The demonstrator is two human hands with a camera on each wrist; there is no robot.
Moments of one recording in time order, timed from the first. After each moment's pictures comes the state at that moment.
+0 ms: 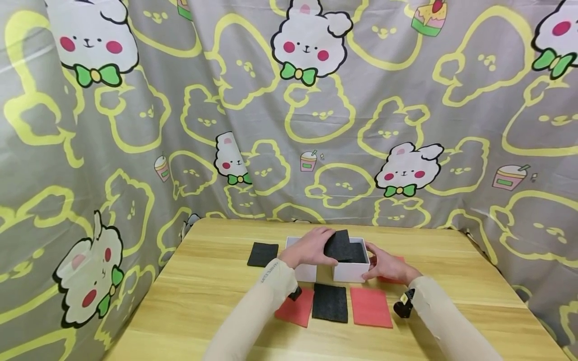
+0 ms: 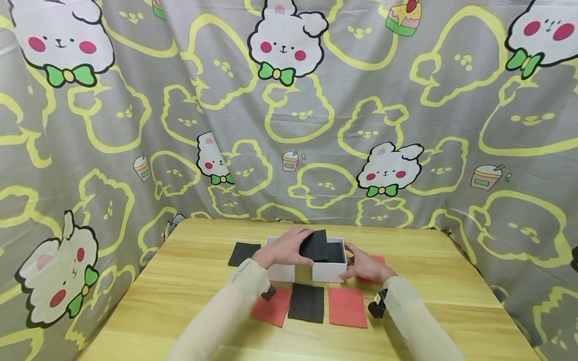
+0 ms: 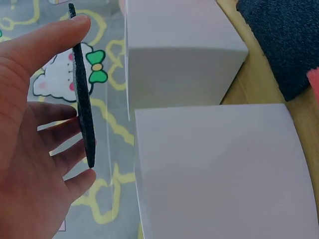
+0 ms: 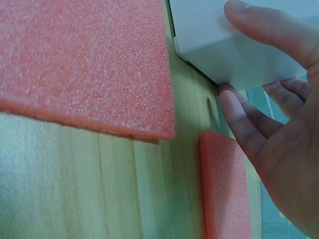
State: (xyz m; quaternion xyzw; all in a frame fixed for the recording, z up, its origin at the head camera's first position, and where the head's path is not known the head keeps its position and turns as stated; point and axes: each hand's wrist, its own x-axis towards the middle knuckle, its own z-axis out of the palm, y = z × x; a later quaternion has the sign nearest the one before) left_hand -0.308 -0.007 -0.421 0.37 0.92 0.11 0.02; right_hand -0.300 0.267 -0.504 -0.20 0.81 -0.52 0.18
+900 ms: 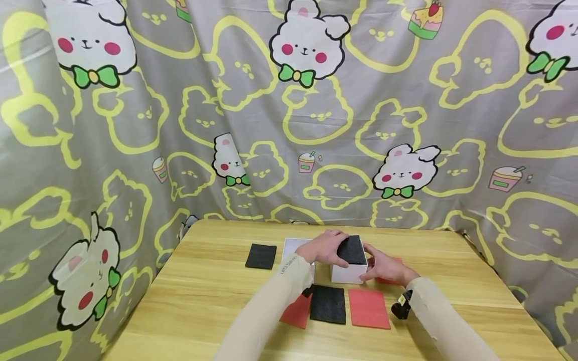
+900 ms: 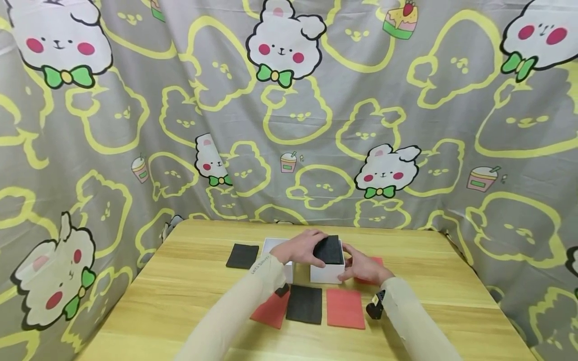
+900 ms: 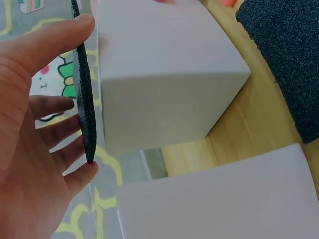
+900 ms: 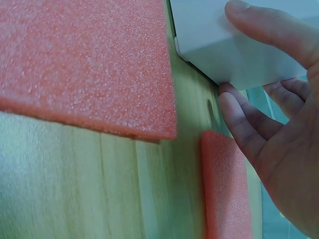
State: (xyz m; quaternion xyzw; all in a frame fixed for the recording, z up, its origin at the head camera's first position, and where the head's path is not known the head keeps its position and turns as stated) left_hand -0.319 0.035 -0.428 0.38 0.92 0.09 0.06; right_hand -0.302 0.269 -0.507 -0.21 0.80 -0.52 0.19
